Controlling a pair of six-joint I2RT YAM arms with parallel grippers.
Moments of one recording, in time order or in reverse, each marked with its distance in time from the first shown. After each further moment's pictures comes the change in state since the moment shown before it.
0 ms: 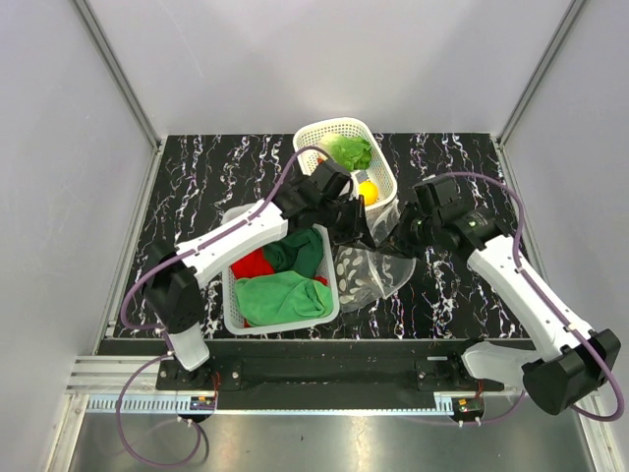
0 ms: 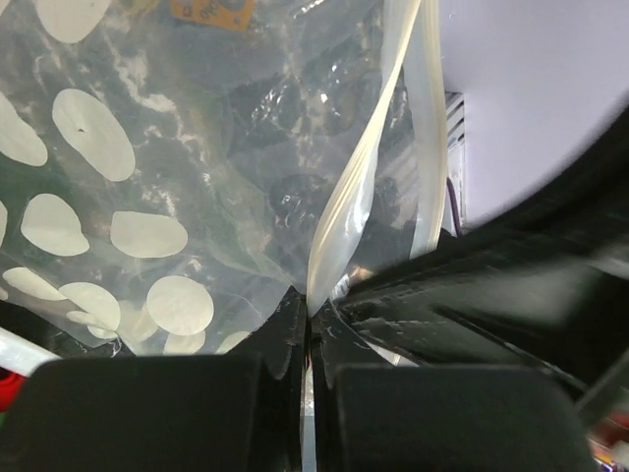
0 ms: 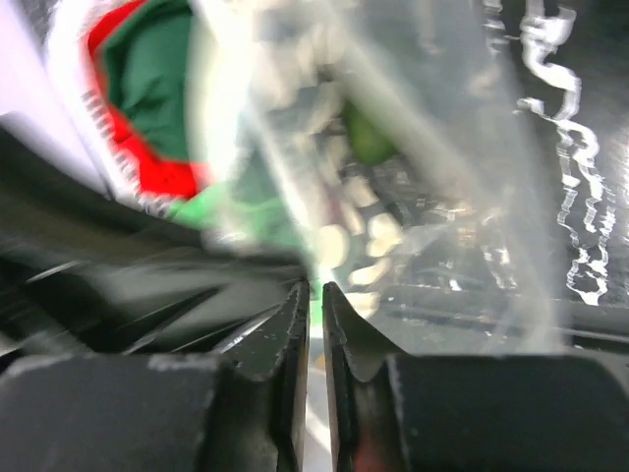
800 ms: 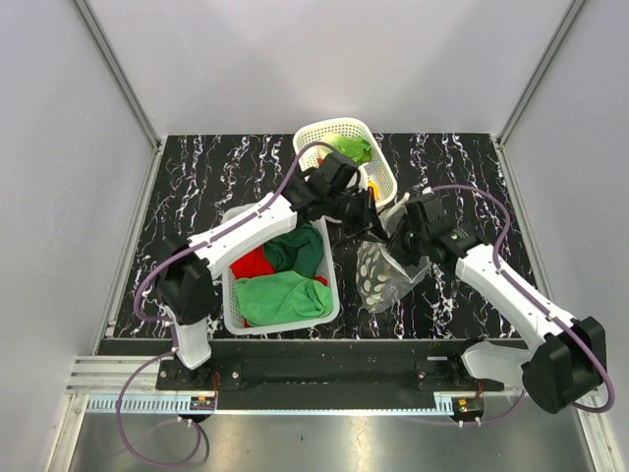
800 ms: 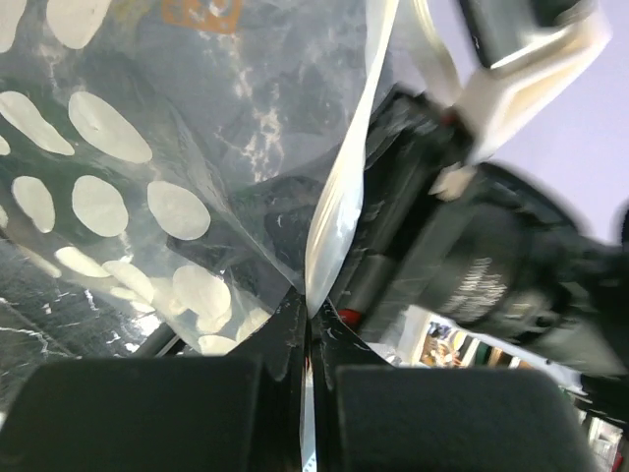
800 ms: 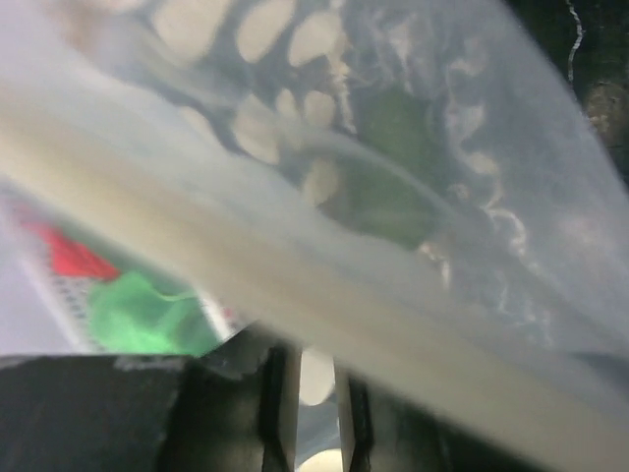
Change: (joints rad) left arm 0.006 0.084 0.103 0.031 0.078 -0.056; right arm 0.000 0.012 -0.258 0.263 0.154 -0.003
